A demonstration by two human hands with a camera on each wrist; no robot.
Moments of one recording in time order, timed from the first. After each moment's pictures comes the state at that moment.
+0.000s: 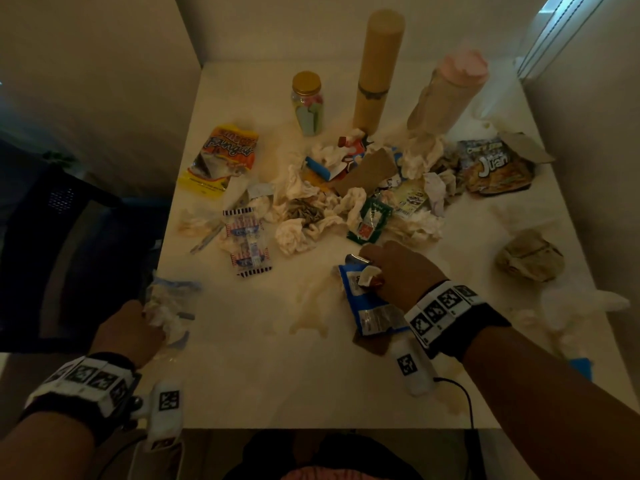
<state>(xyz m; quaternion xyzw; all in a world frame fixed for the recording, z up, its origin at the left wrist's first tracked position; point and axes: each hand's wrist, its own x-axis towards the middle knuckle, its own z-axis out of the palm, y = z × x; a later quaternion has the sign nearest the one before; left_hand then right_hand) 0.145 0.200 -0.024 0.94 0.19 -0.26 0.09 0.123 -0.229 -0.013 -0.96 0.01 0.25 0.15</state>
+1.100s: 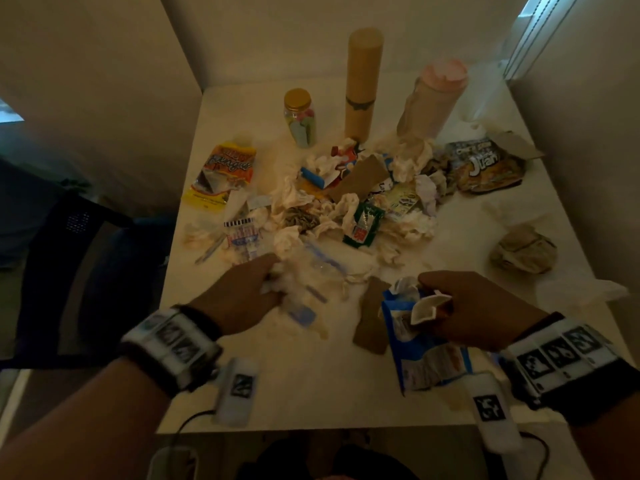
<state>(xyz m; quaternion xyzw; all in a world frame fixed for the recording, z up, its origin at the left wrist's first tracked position) 0.155 0.042 0.050 0.90 -0.21 -0.30 0.25 0.041 -0.275 0.074 -0.92 0.04 0.24 0.30</state>
